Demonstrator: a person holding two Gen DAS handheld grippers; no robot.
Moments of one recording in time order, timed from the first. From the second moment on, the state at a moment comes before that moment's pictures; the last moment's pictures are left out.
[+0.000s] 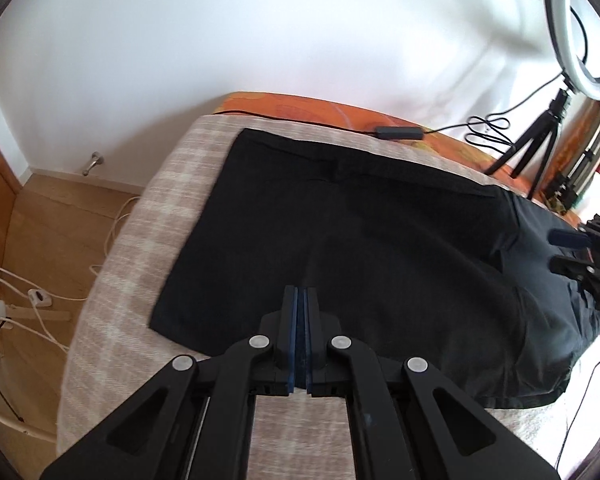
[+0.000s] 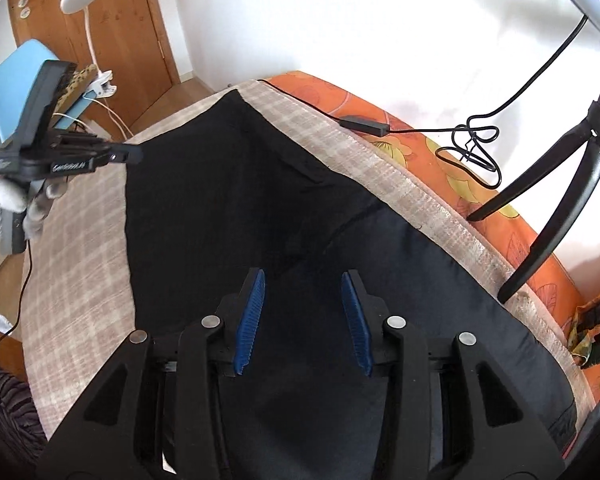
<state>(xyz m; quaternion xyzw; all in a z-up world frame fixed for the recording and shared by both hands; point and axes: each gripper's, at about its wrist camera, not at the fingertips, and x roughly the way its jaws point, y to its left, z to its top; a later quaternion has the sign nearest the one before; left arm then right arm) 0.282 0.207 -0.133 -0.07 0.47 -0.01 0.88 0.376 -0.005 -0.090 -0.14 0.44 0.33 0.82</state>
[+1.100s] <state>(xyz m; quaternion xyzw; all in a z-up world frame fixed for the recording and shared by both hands) 0.273 0.029 -0.126 0.03 0.48 -0.20 0.86 0.243 -0.272 -0.091 0.09 0.45 0.03 0.89</state>
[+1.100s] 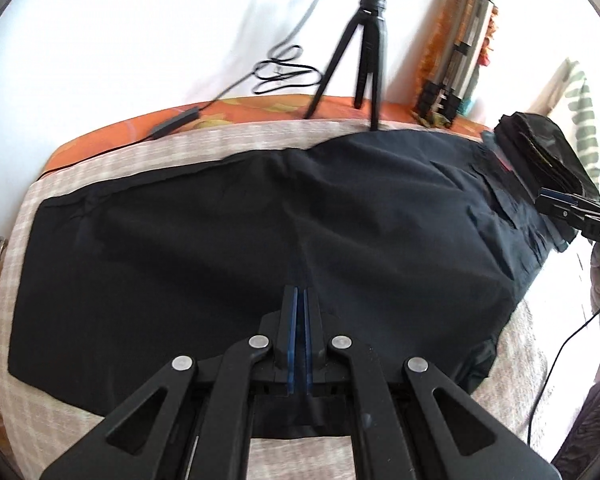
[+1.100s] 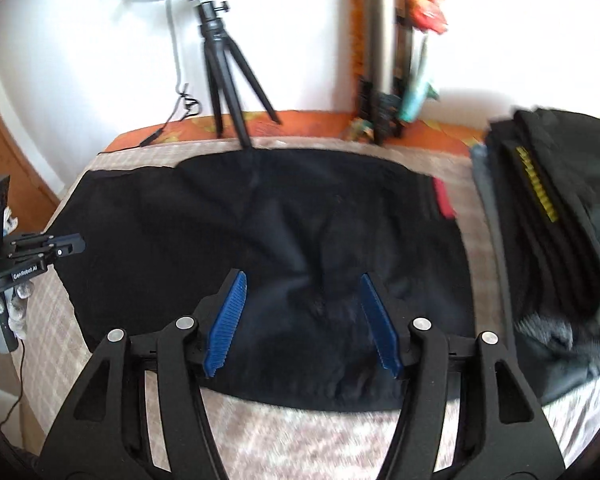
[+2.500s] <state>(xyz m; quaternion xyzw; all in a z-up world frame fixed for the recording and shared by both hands) 0.199 -0.077 -0.123 0.18 0.52 -0.26 0.79 0.213 -0.340 -0.136 0.25 0.48 -0.03 0.84</state>
